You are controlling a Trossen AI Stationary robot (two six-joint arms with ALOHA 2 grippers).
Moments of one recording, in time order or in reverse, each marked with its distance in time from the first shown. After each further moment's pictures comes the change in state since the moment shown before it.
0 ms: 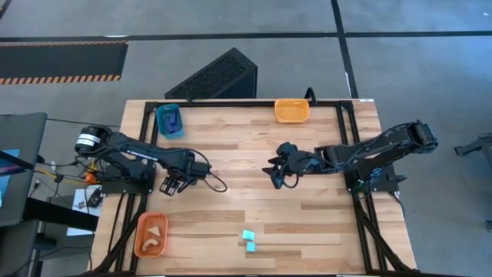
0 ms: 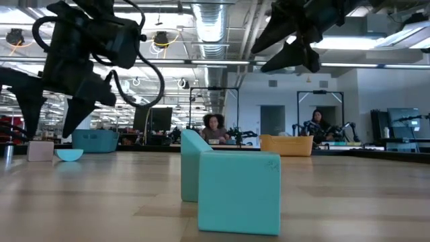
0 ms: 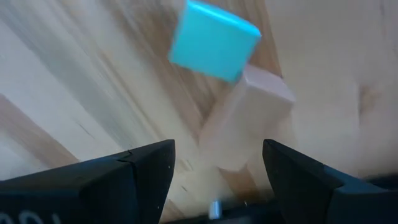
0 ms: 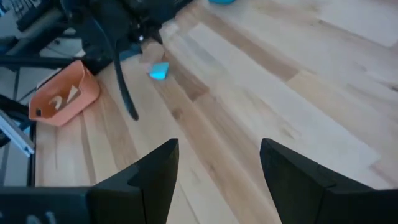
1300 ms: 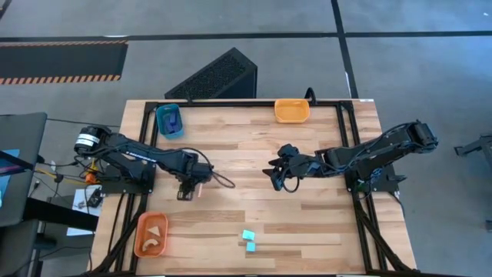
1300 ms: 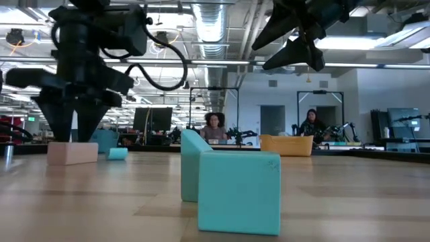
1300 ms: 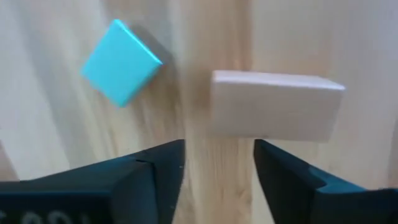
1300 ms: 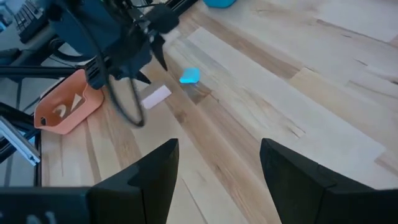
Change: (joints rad) left arm -0.019 -0.008 -0.016 0.273 0.066 -0.371; right arm 0.039 0.000 0.000 0.005 0.053 0.059
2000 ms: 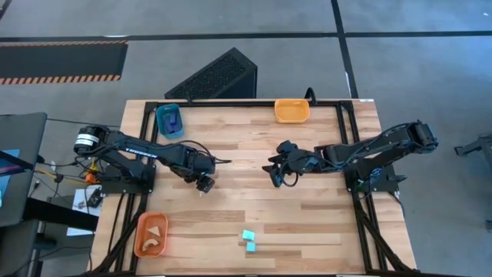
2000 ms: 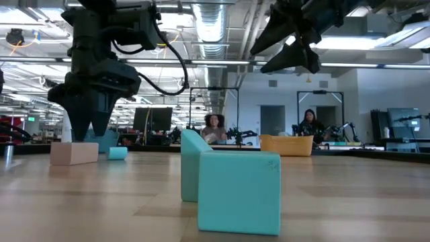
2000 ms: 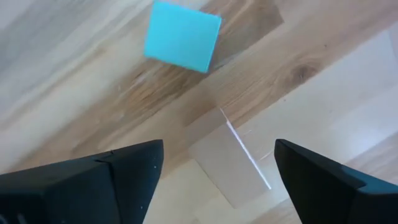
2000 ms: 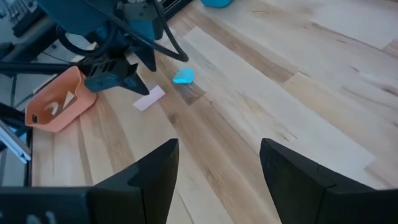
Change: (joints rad) left arm 0.062 -0.010 0.035 0.060 0.113 -0.969; right arm -0.055 0.000 0.000 -0.002 -0.048 -0.055
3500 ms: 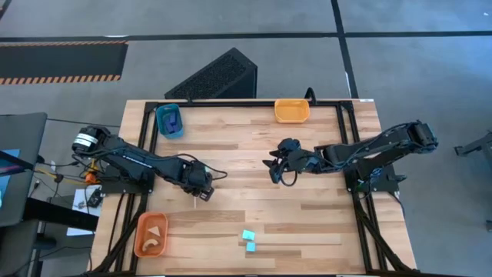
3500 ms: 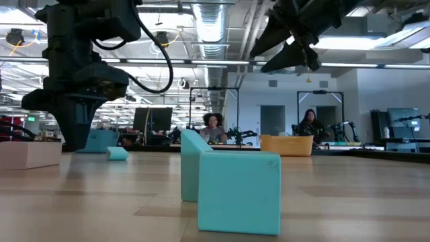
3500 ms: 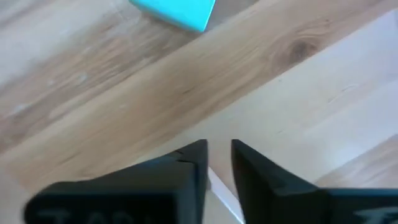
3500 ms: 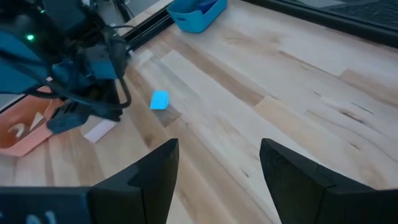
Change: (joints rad) left arm -0.167 -0.009 -0.086 0.141 -0.091 -0.251; right arm 0.009 0.002 0.000 0.006 0.131 -0.031
